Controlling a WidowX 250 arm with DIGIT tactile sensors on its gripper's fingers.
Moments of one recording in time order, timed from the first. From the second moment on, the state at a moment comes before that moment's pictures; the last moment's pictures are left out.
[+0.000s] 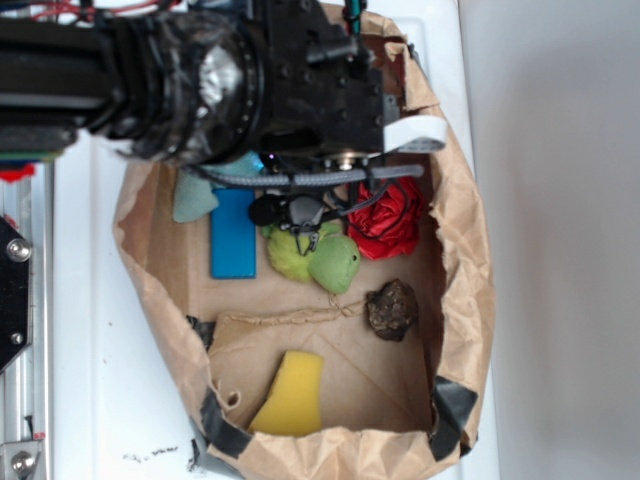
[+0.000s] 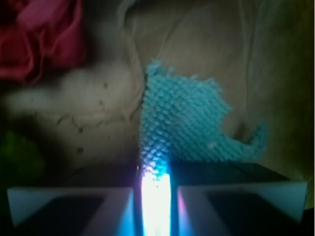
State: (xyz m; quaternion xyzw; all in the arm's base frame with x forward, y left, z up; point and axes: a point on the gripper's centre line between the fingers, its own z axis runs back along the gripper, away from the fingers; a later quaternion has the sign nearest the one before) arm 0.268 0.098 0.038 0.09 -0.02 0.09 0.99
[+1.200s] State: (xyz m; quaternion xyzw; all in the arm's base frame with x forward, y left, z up) arm 0.253 0.044 0.182 -0.01 -0.08 0.05 1.00
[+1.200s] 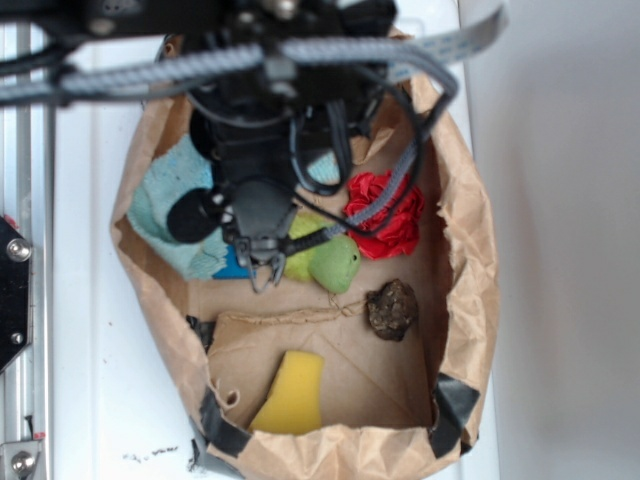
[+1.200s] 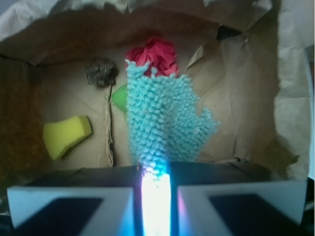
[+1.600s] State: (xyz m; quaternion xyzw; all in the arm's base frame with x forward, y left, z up) arm 0.281 0.039 0.177 -0.04 -0.11 0.07 0.99
